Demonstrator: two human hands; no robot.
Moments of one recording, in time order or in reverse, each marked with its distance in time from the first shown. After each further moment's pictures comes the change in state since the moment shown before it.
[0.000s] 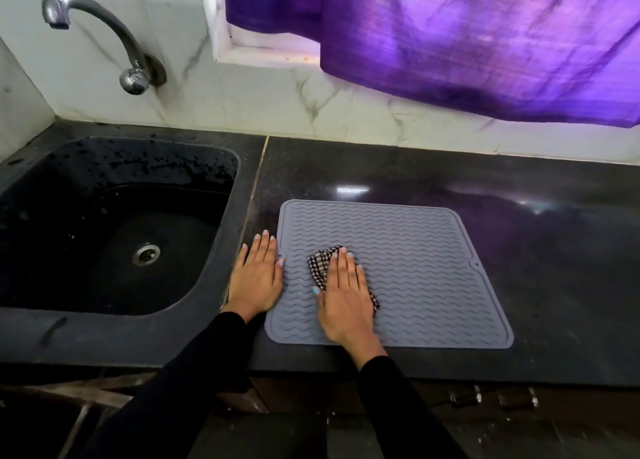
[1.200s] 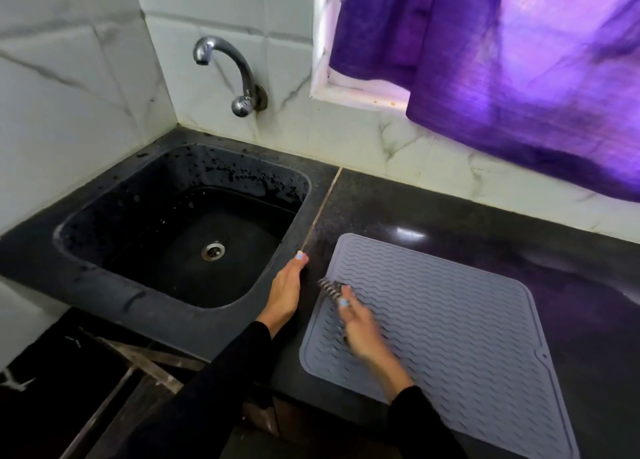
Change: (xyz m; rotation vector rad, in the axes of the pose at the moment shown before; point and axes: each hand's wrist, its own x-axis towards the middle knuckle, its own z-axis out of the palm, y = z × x) left_hand -0.007 0.010 -0.057 -1.212 0.113 -0.555; right_hand 0.026 -0.034 -0.031 0.957 -0.332 0.089
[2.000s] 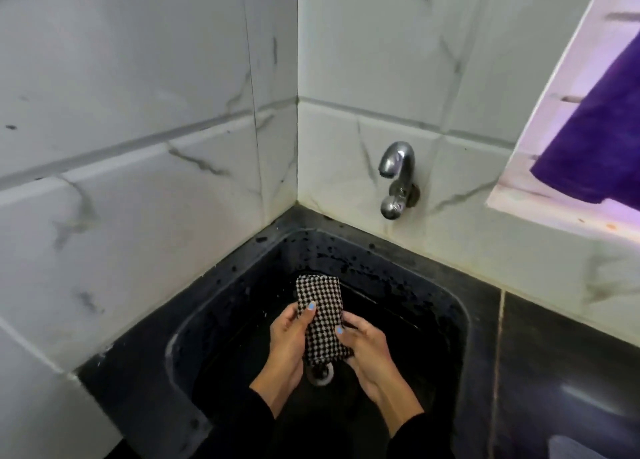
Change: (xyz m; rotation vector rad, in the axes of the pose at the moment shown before) left_hand 0.175 0.037 -0.258 -0.669 0.316 -0.062; right_hand 0.220 -0.175 0.242 0.497 -0.269 0.130
